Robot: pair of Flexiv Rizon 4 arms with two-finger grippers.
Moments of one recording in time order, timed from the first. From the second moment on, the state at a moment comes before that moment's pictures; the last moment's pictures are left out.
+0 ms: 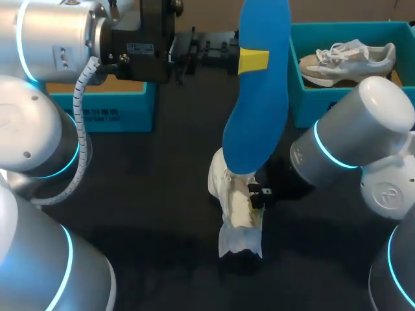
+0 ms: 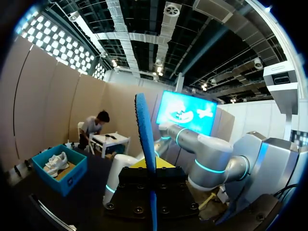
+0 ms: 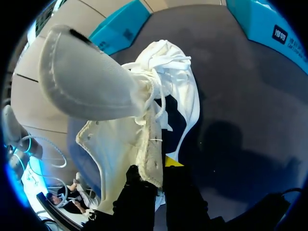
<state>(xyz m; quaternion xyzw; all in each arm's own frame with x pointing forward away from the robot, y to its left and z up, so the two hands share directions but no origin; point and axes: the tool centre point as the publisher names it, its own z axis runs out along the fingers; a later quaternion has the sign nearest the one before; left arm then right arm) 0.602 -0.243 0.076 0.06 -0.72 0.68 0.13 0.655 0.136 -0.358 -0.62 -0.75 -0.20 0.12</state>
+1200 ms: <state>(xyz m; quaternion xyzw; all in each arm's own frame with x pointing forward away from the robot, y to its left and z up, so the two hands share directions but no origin) 0.602 -0.243 0.076 0.06 -0.72 0.68 0.13 0.659 0.147 -0.385 -0.63 -0.73 -0.20 0.14</state>
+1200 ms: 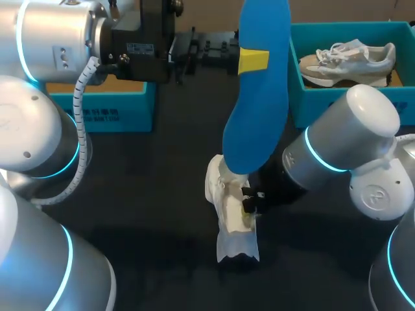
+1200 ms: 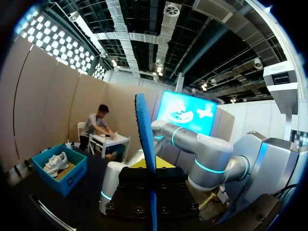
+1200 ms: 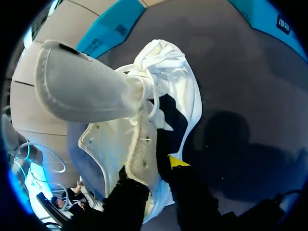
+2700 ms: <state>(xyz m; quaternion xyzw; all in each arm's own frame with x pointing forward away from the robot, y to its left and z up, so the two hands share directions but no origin) 0.602 -0.243 0.076 0.06 -0.72 0.68 0.13 0.697 0.074 -0.259 -0.59 -0.56 -0.41 0.40</state>
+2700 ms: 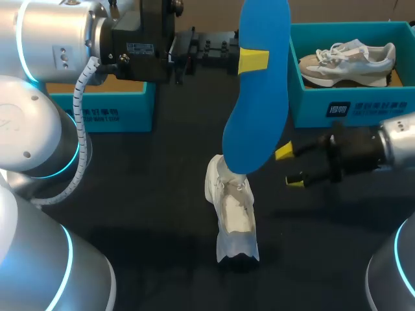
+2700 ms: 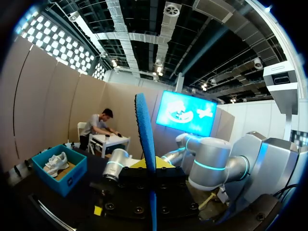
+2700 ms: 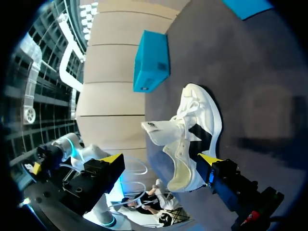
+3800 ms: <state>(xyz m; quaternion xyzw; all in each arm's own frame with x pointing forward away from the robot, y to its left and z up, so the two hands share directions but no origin) 0.602 -0.243 0.076 0.06 -0.72 0.68 0.13 0.709 0.094 -0.161 -0.54 -0.52 -0.43 0.50</state>
